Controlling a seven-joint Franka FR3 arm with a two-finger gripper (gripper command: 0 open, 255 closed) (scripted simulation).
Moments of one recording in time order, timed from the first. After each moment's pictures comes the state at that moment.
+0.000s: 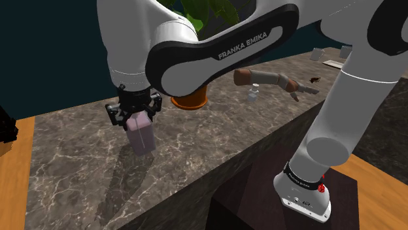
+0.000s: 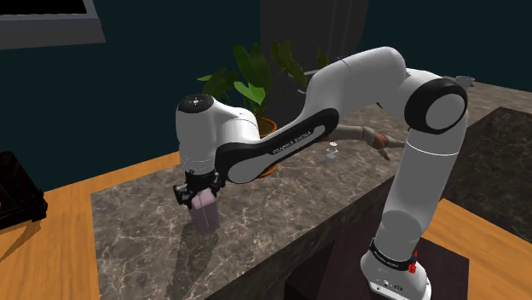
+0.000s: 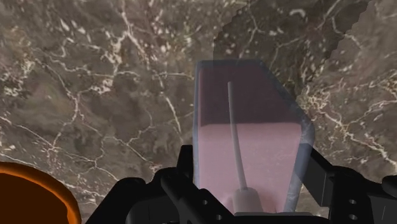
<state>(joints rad) -0.06 0.07 0.77 -1.93 -0.30 2.10 1.13</state>
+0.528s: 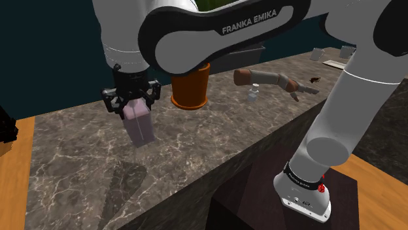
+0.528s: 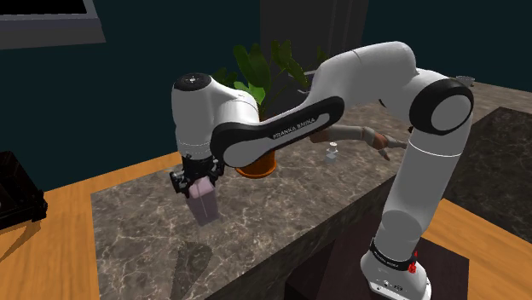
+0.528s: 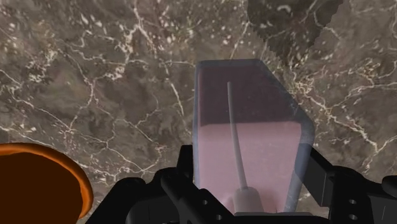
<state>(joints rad) -0.06 0.04 0.77 -1.85 -0.26 2.01 1.09</state>
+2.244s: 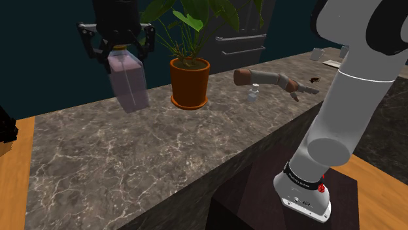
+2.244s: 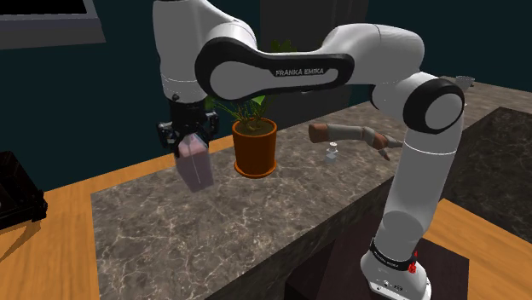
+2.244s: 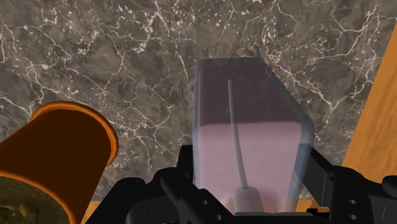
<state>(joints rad) -0.03 0.09 0.79 -1.45 -0.28 1.65 1.05</state>
